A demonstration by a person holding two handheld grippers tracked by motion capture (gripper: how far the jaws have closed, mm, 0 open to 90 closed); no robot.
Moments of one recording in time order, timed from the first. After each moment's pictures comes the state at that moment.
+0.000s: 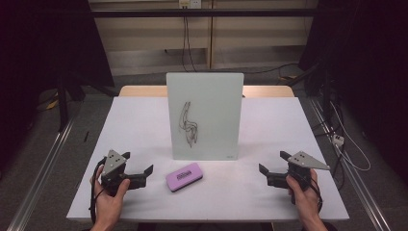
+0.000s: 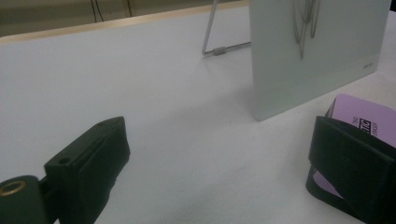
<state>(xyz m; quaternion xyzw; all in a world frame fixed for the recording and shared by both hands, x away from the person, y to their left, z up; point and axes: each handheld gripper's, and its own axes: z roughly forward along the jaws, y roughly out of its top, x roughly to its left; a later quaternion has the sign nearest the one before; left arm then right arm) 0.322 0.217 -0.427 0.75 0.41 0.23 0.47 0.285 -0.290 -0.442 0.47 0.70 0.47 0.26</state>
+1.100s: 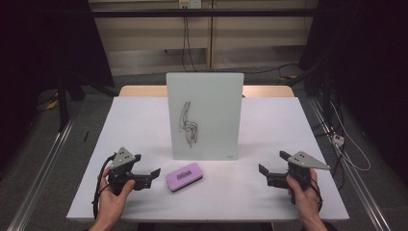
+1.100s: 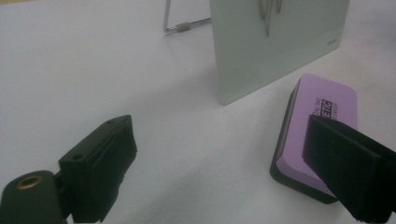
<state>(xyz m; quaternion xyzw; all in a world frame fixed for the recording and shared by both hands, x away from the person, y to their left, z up) 0.329 0.201 -0.420 0.79 0.39 0.16 0.44 0.285 -0.289 -0.441 0.47 0.70 0.48 0.26</state>
